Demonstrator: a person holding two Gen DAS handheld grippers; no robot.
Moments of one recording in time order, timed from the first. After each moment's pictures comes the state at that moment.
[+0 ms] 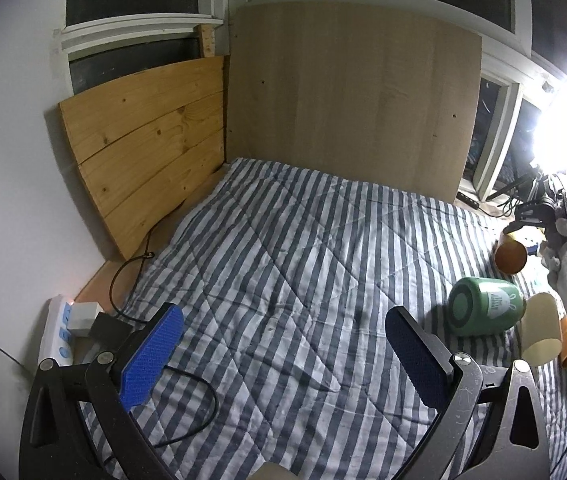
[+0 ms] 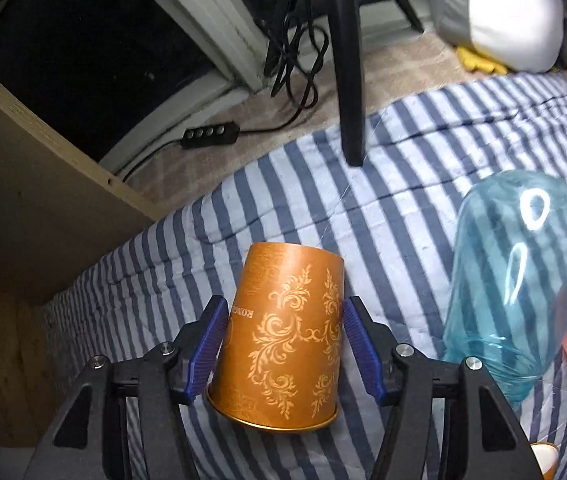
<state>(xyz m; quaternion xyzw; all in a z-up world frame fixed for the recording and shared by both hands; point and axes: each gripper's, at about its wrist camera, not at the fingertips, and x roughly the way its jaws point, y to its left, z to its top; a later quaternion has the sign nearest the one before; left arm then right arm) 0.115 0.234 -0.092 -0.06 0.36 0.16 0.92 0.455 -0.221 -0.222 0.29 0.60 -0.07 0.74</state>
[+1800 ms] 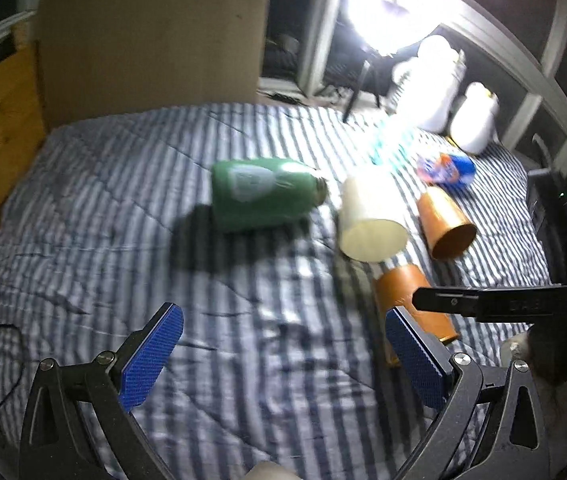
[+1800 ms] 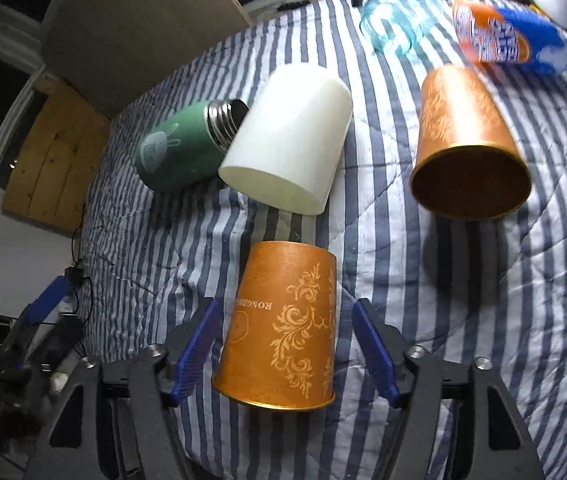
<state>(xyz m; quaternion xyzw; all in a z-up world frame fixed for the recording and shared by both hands) 0.121 0.008 -0.132 -0.03 0.47 -0.08 0.88 0.146 -0.199 -0.169 0.21 0.61 0.11 0.75</state>
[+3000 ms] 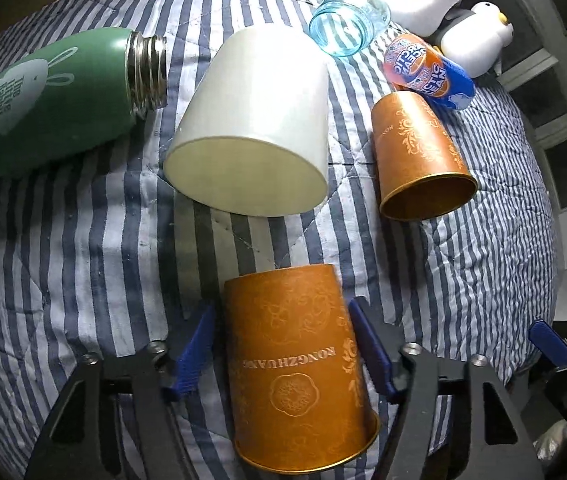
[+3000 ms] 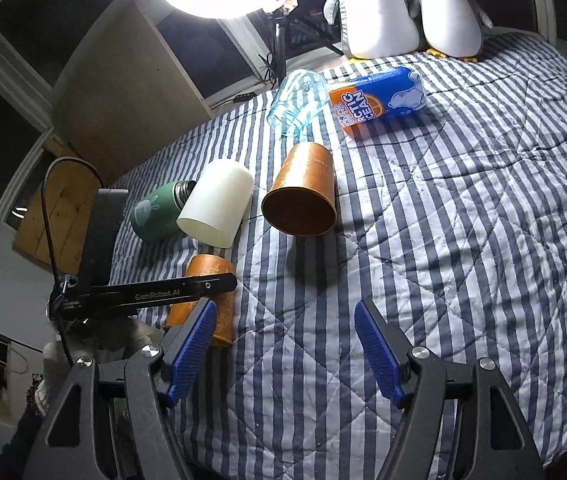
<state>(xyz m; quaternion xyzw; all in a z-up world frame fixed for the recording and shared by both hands) 0.206 -0.120 -0.236 -0.09 0.63 -0.15 0.76 0.056 -0.291 -0.111 0.22 0.51 0.04 0.83</state>
